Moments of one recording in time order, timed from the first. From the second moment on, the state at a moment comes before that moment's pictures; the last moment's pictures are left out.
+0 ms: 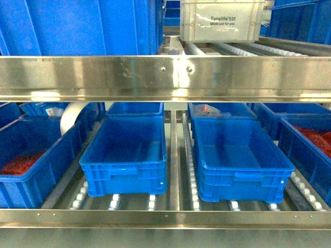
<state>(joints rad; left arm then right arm) 0.00 0.01 0.01 0.00 0.00 -0.01 0.00 0.01 0.01 0.00 0.00 0.01</state>
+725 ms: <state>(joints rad) 0.00 0.01 0.01 -0.01 0.00 -0.01 0.00 0.01 0.01 -0.01 0.00 0.01</state>
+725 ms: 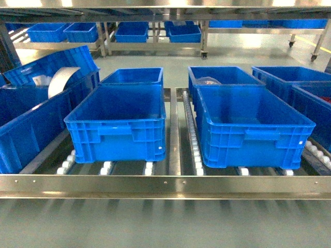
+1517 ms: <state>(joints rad) 0.00 0.01 0.01 -0.01 0.00 -0.01 0.00 0.01 0.01 -0.01 0.00 0.01</state>
